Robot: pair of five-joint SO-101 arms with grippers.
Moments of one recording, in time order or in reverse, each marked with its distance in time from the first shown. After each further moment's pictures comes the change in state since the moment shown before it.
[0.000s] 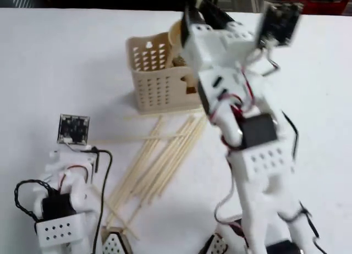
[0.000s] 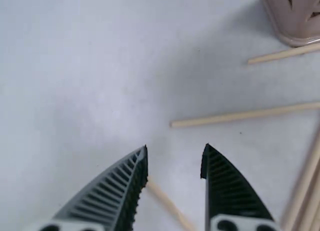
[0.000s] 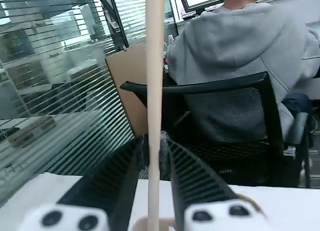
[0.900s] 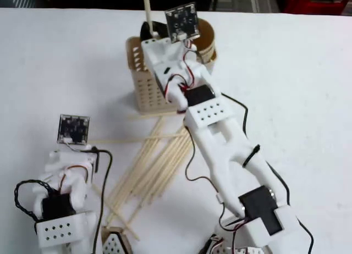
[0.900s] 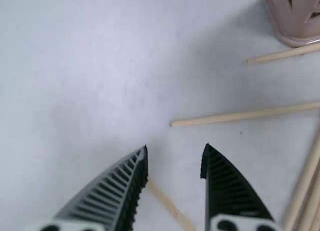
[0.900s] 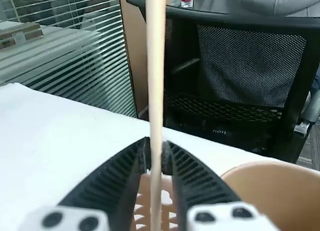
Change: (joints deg) left arm 0.0 0.0 0.0 0.0 0.0; right arm -5.8 26.7 4.2 -18.2 13.8
